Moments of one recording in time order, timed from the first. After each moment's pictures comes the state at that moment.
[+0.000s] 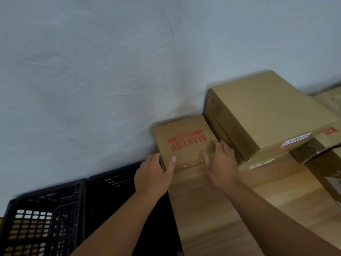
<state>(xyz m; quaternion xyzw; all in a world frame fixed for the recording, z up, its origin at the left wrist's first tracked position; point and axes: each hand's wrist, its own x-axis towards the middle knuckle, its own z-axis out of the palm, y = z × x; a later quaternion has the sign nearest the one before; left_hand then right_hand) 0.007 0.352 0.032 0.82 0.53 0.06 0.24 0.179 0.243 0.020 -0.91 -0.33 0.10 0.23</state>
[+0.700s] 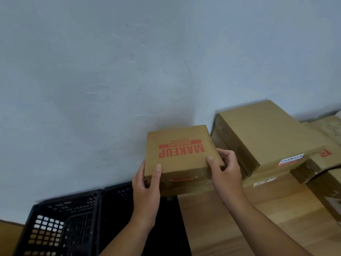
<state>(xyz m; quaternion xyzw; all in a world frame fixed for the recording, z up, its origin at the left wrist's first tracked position) -0.061 0.321 0.114 0.51 0.51 0.36 0.59 0.116 0.232 0.133 -0.73 -0.22 0.21 0.61</state>
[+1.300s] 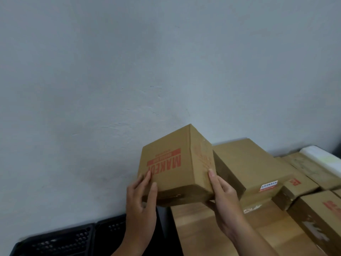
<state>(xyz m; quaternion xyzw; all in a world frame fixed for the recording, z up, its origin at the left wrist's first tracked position) -0.119 0.319 0.191 0.63 0.37 0.43 0.53 0.064 0.207 0.208 -0.60 -0.16 0.35 0.70</state>
